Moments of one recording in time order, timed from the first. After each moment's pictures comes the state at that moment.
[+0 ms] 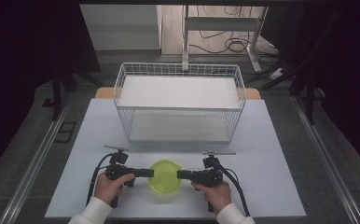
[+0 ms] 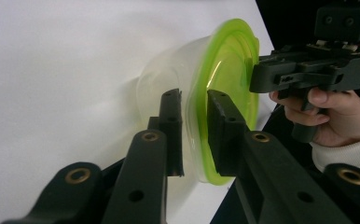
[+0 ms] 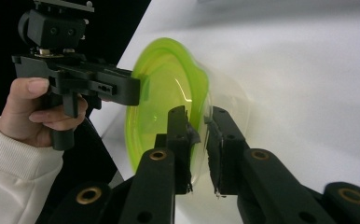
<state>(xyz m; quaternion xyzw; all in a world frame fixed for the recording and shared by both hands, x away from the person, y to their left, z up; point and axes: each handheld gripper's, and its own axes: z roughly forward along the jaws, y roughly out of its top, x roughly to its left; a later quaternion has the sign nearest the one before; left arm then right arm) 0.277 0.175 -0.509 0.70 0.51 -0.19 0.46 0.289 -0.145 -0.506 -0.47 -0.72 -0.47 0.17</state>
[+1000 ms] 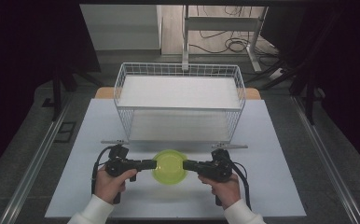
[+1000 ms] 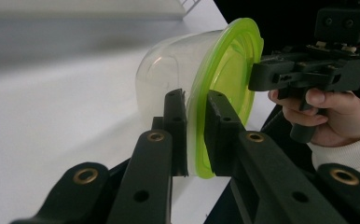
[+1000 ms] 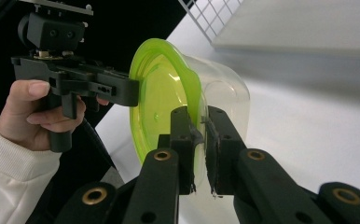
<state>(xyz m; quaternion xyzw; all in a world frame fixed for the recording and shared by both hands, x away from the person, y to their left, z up) 0.269 0.160 -0.459 0.71 0.48 -0.12 0.50 0.286 -0.159 -0.458 -0.42 -0.74 -0.52 0.10</state>
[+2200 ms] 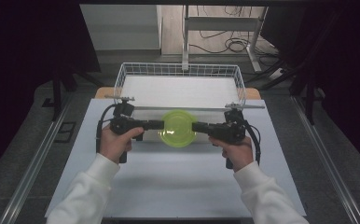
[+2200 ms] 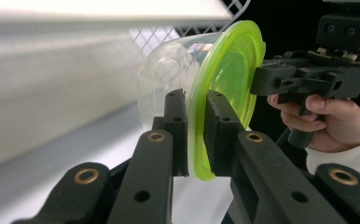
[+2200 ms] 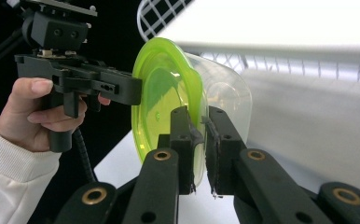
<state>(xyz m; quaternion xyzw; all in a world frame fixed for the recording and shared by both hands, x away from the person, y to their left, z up) 0.339 0.149 -0.359 0.71 0.45 -0.09 0.53 0.344 -0.172 -0.361 -0.39 -0.73 -0.55 0.05</state>
